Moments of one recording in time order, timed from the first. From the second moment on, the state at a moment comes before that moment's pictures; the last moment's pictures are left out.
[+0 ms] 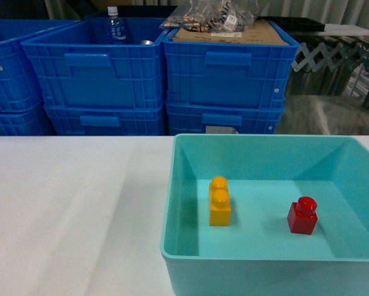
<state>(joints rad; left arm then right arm) 0.00 0.01 0.02 0.00 0.00 0.00 0.00 0.00 0.01 0.00 0.00 -0.01</state>
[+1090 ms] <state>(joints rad) 0.00 0.01 0.02 0.00 0.00 0.00 0.00 0.00 0.01 0.00 0.00 0.00</state>
